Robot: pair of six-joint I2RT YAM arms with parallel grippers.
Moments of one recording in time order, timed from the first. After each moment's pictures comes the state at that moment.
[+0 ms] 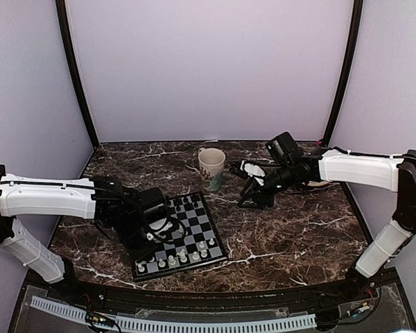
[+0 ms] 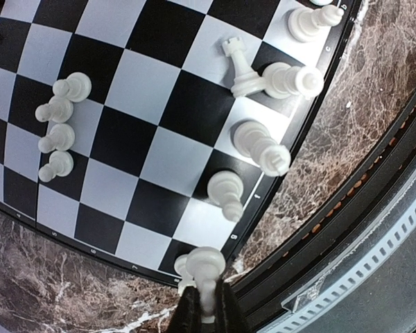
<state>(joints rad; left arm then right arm) -1.08 1.43 1.01 -1.06 0.02 -0.28 0.67 1.58 1.12 -0.47 -0.51 -0.46</state>
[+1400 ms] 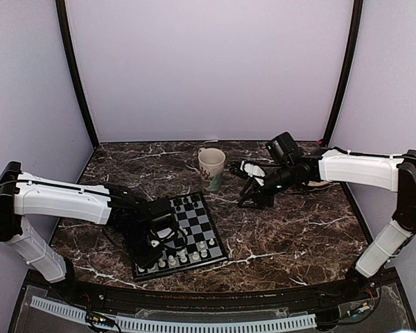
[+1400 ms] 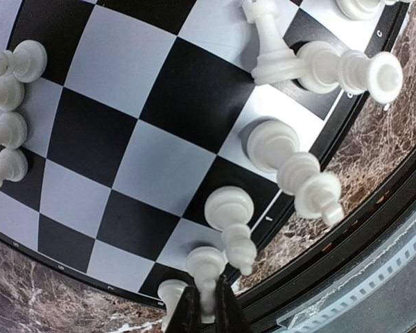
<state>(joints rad) -1.08 1.53 0.97 -0.99 0.06 -0.34 0.67 1.58 1.12 -0.47 -0.52 -0.47</state>
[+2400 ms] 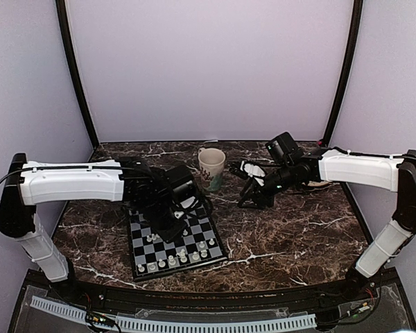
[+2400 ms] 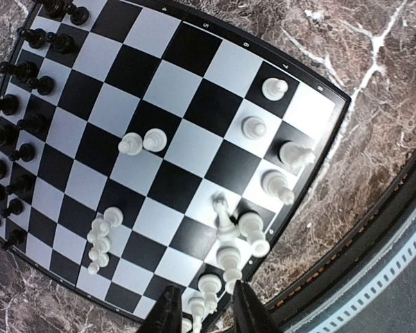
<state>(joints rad) -1.08 1.63 1.32 -1.04 -0.07 -0.32 0.67 1.58 1.12 -0.47 -0.52 -0.47</state>
